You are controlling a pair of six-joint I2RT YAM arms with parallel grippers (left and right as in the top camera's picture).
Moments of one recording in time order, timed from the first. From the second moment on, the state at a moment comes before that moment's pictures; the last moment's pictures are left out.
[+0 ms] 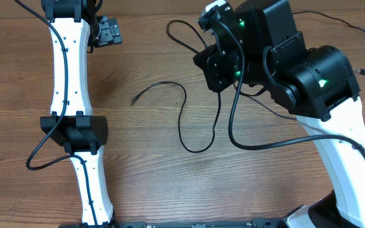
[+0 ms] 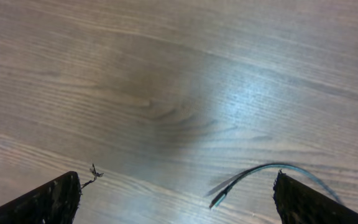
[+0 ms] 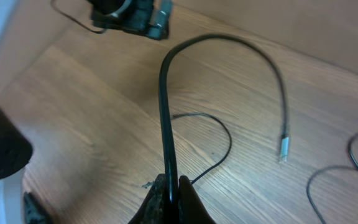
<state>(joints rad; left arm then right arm) -0.01 2.39 2.77 -1.59 -0.14 -0.30 0.57 1.67 2.24 -1.30 -0.21 0.09</state>
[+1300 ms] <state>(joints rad) -0.29 2.68 2.77 -1.65 0.19 -0.25 0.57 1.67 2.24 -1.30 0.01 0.25</state>
